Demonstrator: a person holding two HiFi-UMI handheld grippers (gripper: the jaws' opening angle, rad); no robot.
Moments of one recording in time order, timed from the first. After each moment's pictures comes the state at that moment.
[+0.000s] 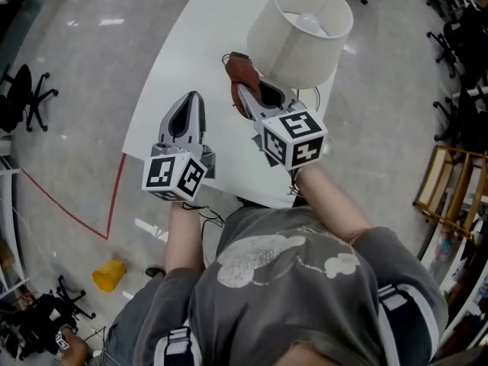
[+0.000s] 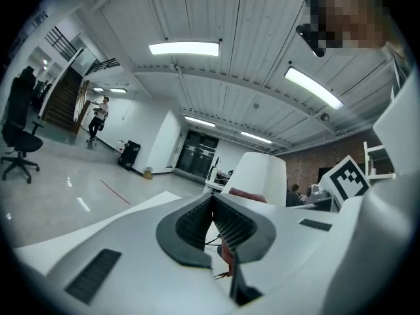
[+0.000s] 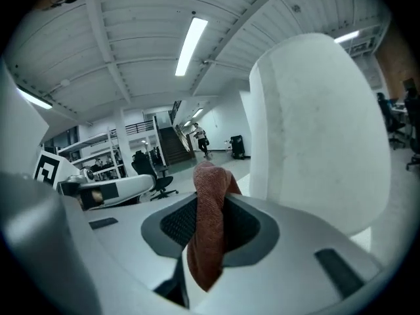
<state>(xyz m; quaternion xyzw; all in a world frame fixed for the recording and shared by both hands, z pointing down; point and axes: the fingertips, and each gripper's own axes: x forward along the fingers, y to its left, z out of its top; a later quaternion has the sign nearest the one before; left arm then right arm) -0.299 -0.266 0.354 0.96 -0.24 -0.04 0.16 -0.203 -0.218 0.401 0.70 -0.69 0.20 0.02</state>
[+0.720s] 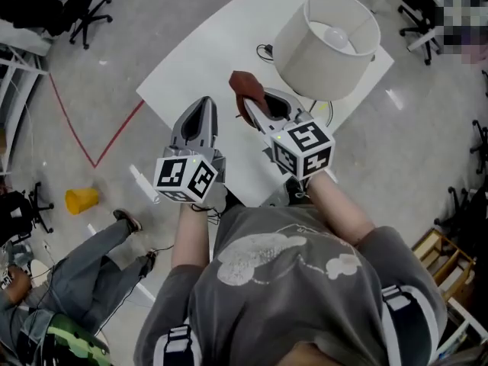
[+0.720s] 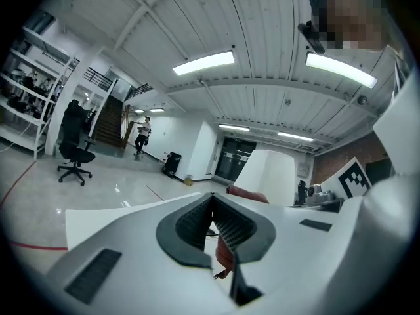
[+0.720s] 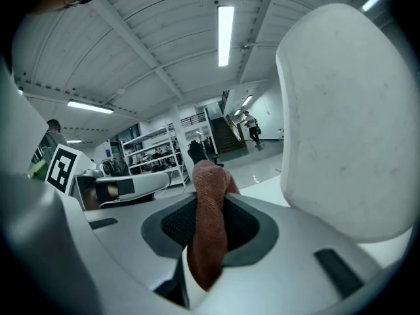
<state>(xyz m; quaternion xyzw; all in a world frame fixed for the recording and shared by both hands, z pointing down) -0.310 -0.190 0.366 0.89 -0.43 -0.05 0.15 -0.222 -0.174 0.411 0.50 -0.85 0.19 0.05</state>
